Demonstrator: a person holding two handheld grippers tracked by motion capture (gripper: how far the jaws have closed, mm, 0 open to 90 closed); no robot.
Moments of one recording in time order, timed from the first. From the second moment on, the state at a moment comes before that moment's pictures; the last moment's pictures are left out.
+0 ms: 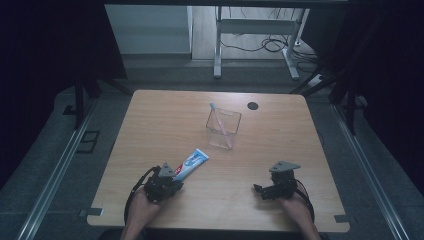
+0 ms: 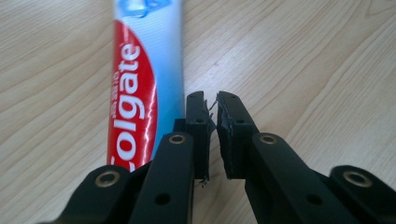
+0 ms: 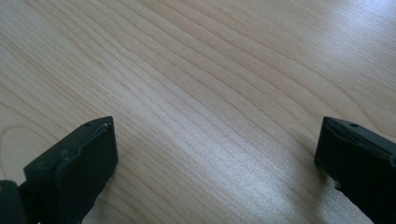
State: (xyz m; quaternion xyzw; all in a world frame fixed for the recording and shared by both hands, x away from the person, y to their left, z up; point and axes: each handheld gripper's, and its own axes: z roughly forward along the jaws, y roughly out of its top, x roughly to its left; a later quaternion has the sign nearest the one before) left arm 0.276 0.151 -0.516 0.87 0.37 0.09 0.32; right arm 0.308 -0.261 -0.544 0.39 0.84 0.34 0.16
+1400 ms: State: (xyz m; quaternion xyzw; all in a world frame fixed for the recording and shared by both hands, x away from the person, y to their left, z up) left arm 0.308 0.174 -0.499 0.89 0.38 0.06 0.25; right arm 0.308 -0.261 -0.544 0.39 0.84 0.34 0.16
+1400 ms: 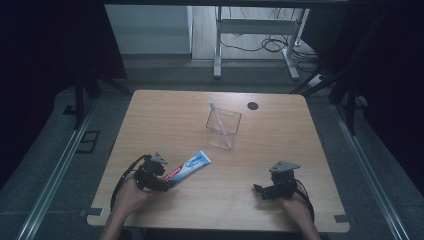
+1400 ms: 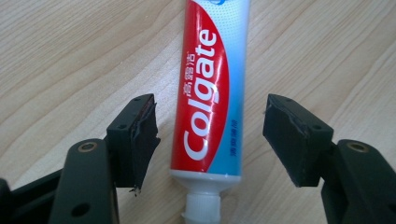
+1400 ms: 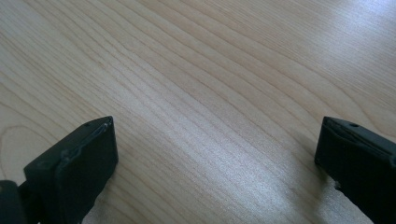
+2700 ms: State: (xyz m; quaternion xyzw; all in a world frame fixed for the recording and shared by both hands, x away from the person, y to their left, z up) left arm 0.359 0.118 -0.498 0.93 0.34 0.01 0.12; right arm 0.308 -0.261 -0.544 0.39 0.84 0.34 0.16
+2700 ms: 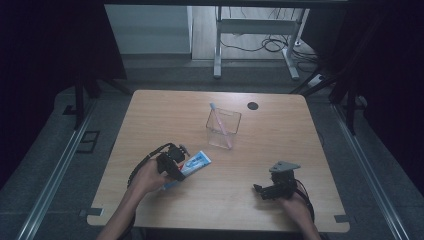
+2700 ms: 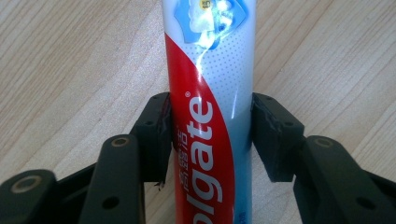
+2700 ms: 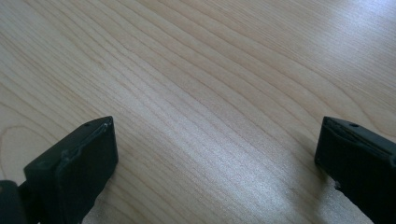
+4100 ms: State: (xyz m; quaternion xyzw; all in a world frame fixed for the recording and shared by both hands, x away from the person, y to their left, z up) left arm 0.348 0.130 -0.460 0.91 0.34 0.03 0.24; right arm 0.308 -0.261 -0.544 0.39 0.84 0.34 0.16
